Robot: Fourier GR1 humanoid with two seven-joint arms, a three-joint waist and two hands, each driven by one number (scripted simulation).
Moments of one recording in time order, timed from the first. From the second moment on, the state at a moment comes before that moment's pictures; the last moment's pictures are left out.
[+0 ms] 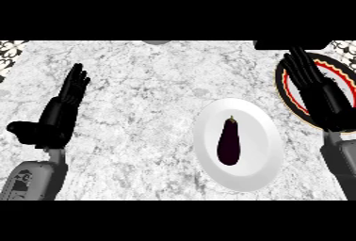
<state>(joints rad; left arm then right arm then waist) -0.22 0.26 -0.03 -1.52 0.09 0.09 -0.03 -0.36 -0.49 0.13 -1.38 -0.41 0.09 -0.20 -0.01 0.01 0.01</state>
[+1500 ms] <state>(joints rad) -0.18 0.26 0.04 -1.39 0.09 0.04 0.16 -0.29 -0.54 0.27 -1.30 0.03 0.19 -0.10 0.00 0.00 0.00</state>
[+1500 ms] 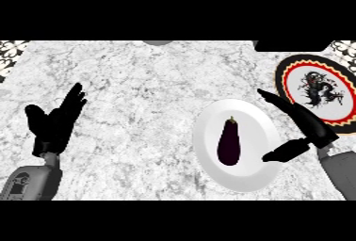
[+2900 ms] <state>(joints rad) -0.16 0.21 0.06 -1.41 0.04 0.02 0.16 -0.47 -0.37 0.35 -1.23 0.40 0.51 0.27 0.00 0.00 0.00</state>
